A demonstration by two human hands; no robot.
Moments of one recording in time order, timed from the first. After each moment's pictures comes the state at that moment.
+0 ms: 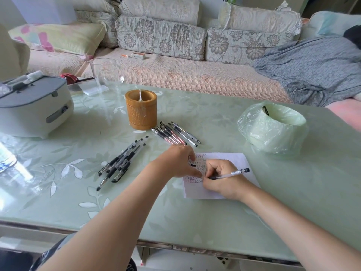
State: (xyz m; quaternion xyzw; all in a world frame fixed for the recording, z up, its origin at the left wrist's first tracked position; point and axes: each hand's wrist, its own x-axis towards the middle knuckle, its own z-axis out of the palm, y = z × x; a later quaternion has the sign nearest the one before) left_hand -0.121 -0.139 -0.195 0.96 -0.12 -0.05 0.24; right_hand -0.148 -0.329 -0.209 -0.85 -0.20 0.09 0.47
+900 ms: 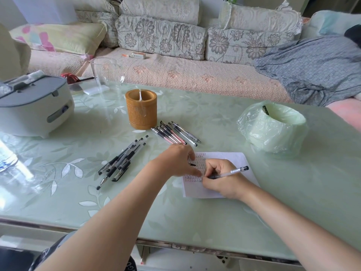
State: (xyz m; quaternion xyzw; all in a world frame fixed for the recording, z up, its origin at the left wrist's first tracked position) left_hand -0.122 -0.140 -0.192 0.96 -0.12 -0.05 0.23; right_hand -0.150 -0.330 -0.205 -0.85 -0.20 0.10 0.48
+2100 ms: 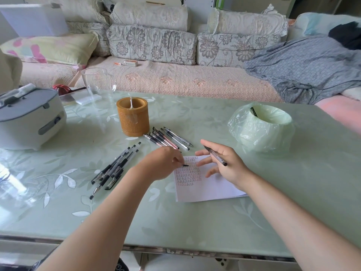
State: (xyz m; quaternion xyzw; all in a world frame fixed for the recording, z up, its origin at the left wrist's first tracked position) left_hand -0.128 -0.126 -0.176 0.97 -0.14 -0.03 0.21; right_hand -0.136 -0.340 -0.170 -0.74 -0.12 0.10 0.65
